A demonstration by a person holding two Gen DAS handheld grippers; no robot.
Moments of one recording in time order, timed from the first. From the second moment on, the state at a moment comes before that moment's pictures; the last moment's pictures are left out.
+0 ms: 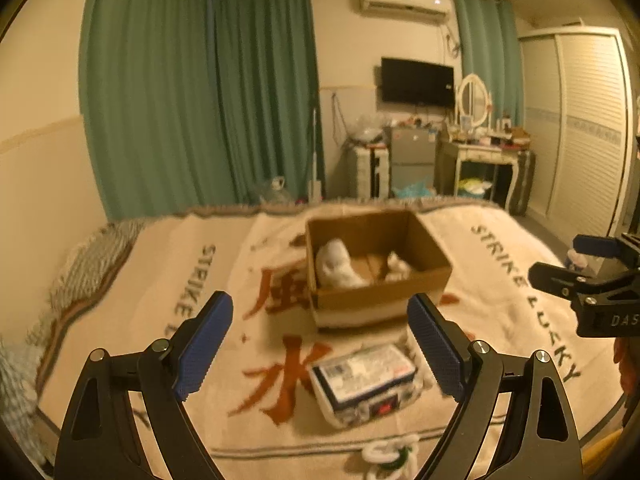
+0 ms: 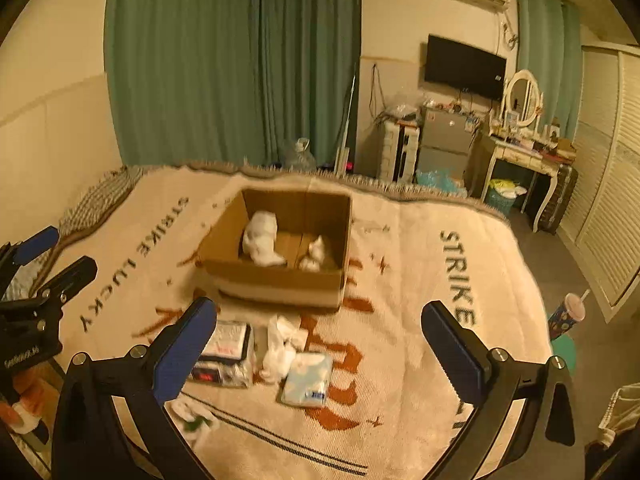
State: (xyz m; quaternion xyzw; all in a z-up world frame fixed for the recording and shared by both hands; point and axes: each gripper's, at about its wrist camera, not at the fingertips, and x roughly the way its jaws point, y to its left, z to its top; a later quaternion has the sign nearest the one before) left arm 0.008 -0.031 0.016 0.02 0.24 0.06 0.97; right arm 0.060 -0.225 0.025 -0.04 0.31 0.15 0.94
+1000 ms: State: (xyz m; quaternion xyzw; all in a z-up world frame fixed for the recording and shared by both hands) left arm 0.025 -0.073 -0.167 -0.07 0.47 0.01 0.88; right arm 0.134 -0.202 -0.174 -0.14 0.51 0.18 0.83
